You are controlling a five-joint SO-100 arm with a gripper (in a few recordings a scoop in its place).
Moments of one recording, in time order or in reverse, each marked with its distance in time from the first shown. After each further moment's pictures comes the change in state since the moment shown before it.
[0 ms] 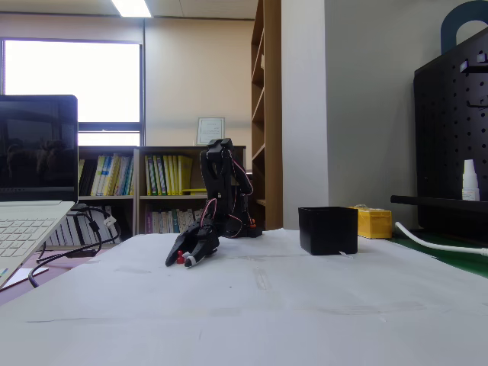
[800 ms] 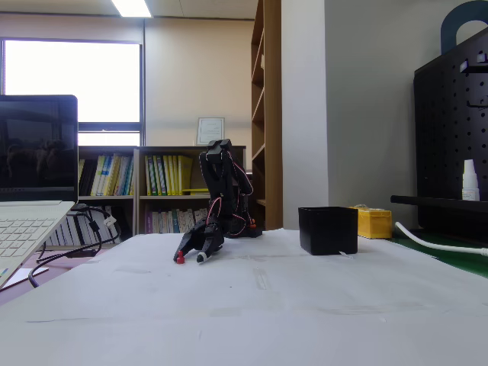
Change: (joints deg) arm 0.0 1.9 -7.0 -8.5 -0.5
